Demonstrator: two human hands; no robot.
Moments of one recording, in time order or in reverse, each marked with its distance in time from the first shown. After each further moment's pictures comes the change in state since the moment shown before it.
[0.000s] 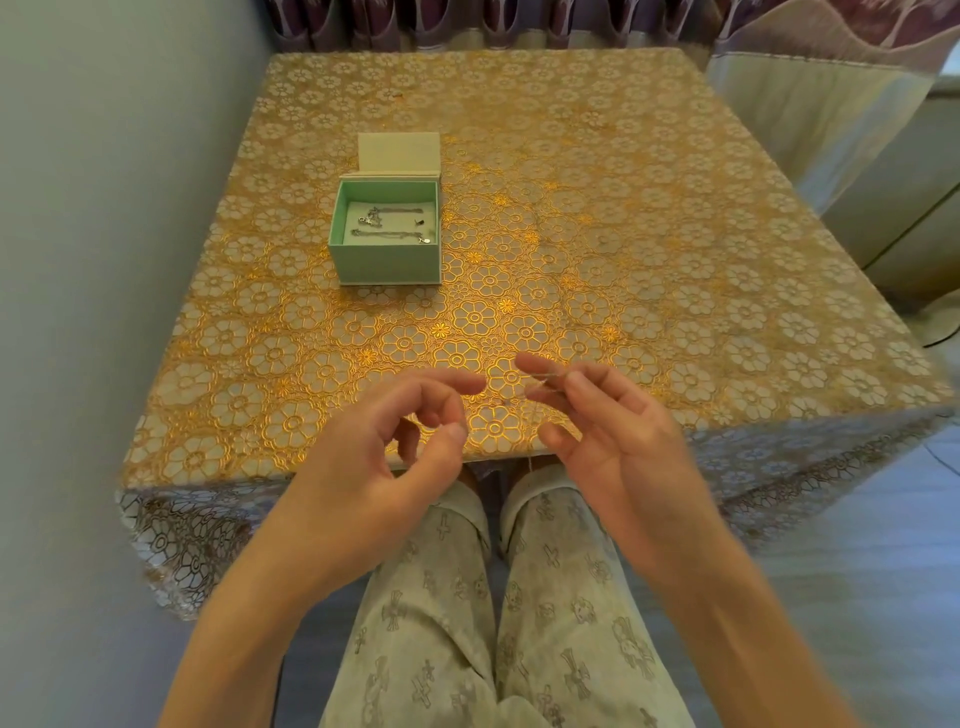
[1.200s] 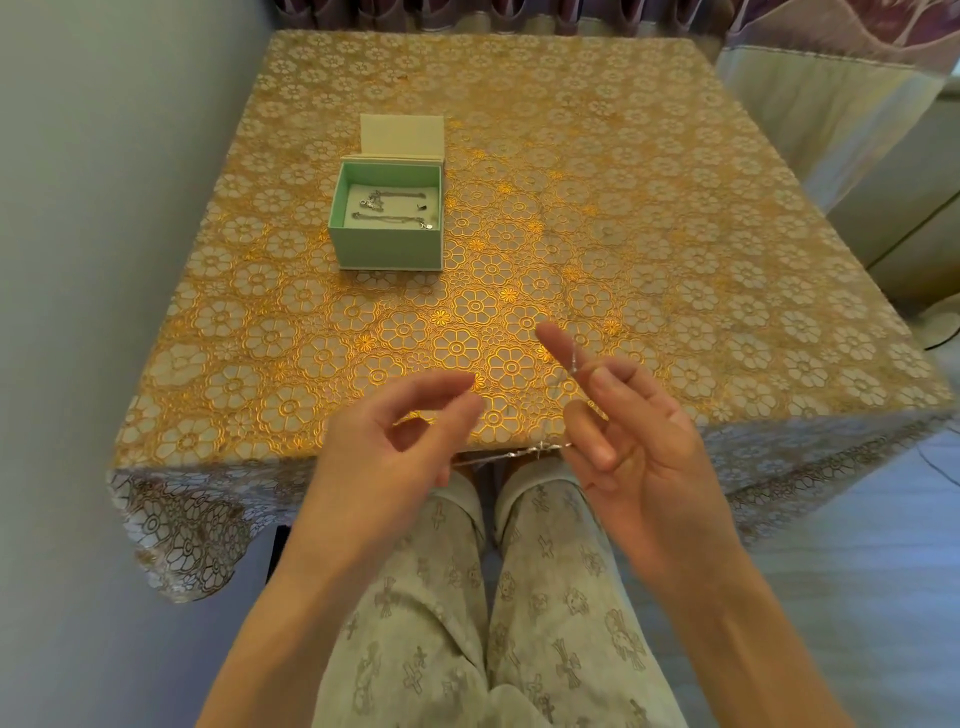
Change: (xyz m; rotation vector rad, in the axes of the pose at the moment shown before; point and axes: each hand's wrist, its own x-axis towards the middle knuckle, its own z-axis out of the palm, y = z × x) left_hand -0.002 0.007 0.022 -0.314 0.224 -0.290; right_hand -0.012 -0.005 0.002 0.220 -0.107 -0.022
